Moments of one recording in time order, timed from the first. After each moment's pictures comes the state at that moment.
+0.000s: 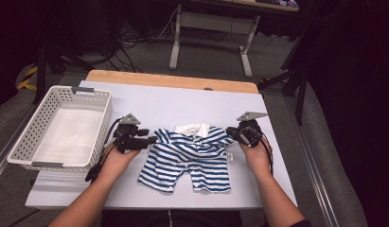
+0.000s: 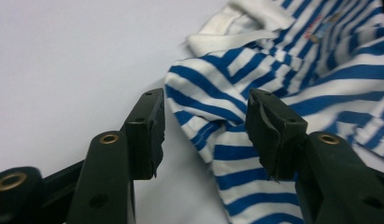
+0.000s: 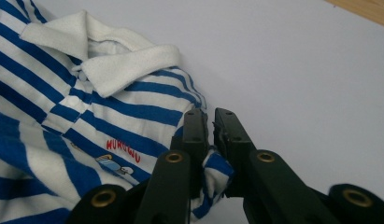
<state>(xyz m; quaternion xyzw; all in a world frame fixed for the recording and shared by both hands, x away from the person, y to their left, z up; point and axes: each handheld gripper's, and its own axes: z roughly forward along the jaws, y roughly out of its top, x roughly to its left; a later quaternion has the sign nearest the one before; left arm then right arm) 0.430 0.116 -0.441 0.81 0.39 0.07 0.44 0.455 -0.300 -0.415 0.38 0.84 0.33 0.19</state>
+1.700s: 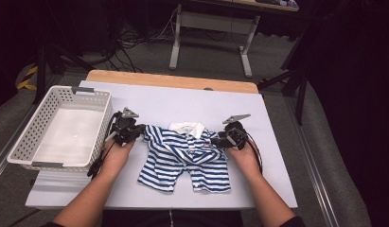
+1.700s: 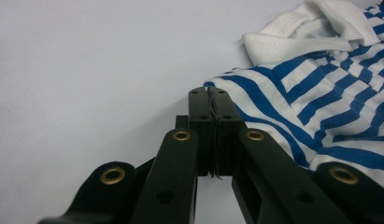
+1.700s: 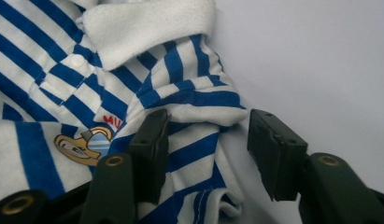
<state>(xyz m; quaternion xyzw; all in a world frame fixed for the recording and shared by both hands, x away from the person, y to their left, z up) 0.444 0.123 -0.439 0.80 0.44 0.15 0.39 0.471 -0.270 -0.449 0.39 0.86 0.32 0.11</state>
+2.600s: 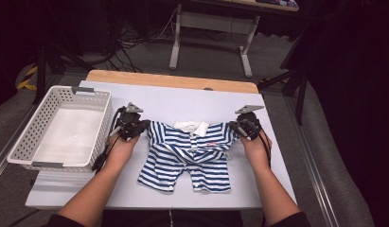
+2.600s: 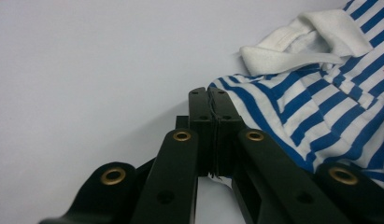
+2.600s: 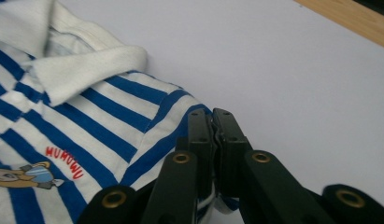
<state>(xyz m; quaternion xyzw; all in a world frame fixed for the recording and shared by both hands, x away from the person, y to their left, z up) 0.459 0.112 -0.430 0.79 0.43 0.14 0.40 0.477 -0.295 -0.407 0.40 0.84 0.29 0.23</state>
